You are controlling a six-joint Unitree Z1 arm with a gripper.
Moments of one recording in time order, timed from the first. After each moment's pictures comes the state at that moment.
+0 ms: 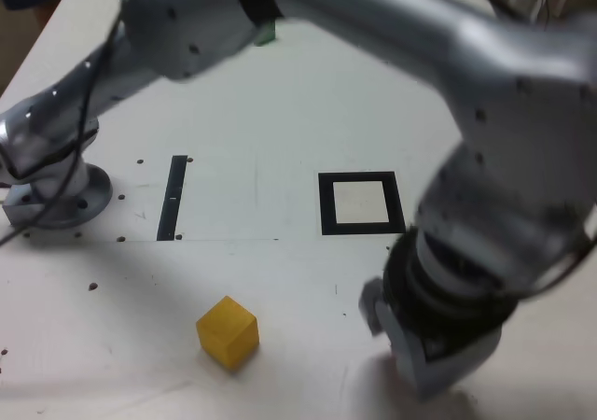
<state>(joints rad) -0.65 2.45 -2.31 1.61 0.21 0.41</state>
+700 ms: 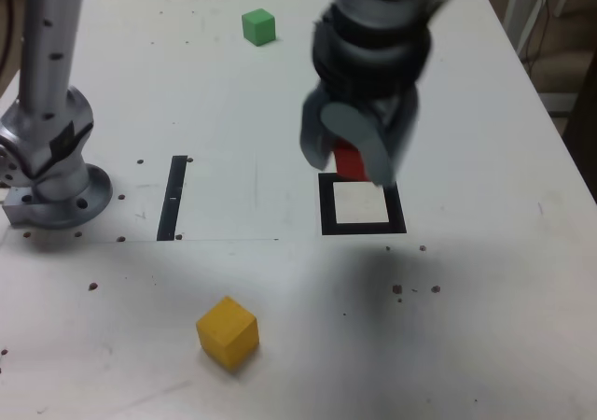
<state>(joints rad) -0.38 2.01 -1.83 1.53 0.24 -0.02</state>
